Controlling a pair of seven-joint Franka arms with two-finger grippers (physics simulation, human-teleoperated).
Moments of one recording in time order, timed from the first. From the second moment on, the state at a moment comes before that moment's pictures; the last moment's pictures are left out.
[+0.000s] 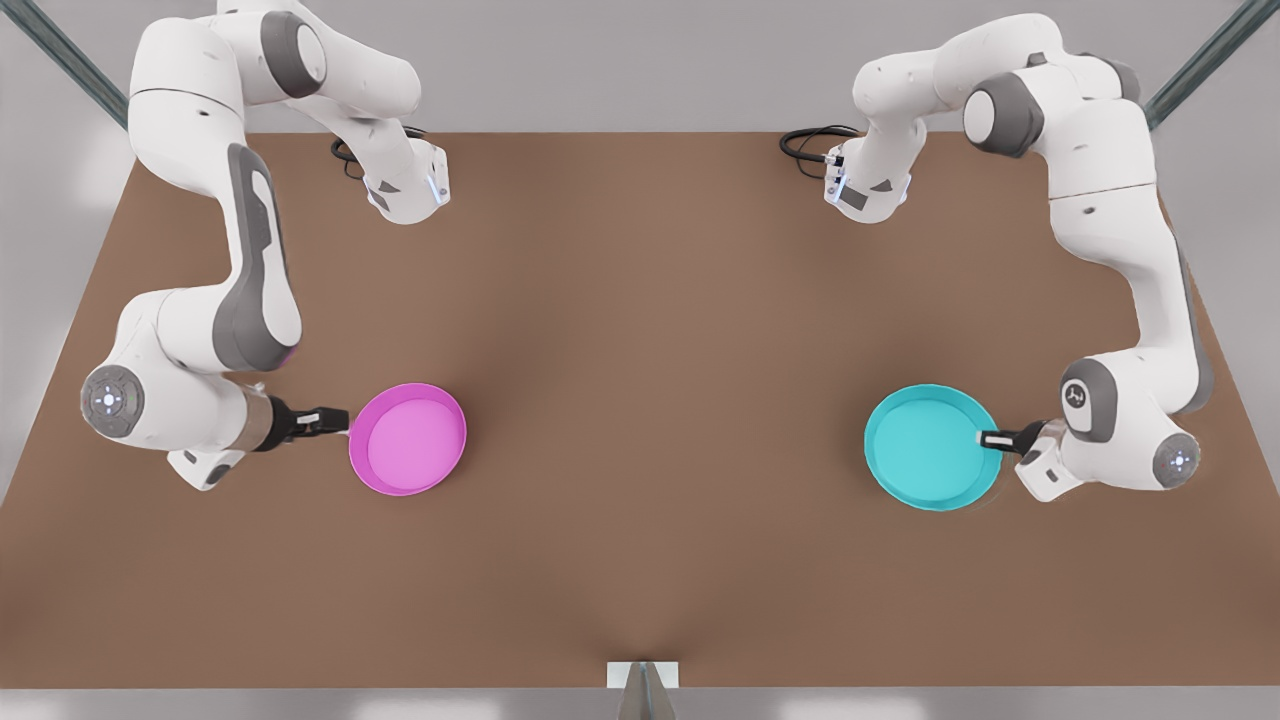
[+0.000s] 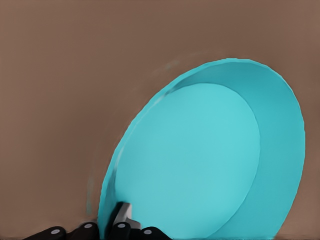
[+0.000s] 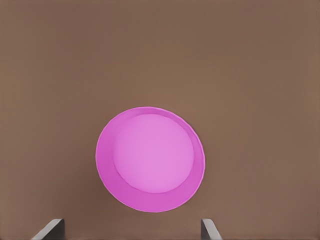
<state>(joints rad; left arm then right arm) 0.14 0.66 0.01 -1.42 -0.08 1.68 0.22 -0.09 0.47 0.16 -1.36 0.06 1.64 -0.07</state>
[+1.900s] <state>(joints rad) -0.98 0.98 -0.12 -1.32 1.24 1.03 -1.14 -0.23 0.64 0.15 -1.57 0.08 1.75 -0.23</state>
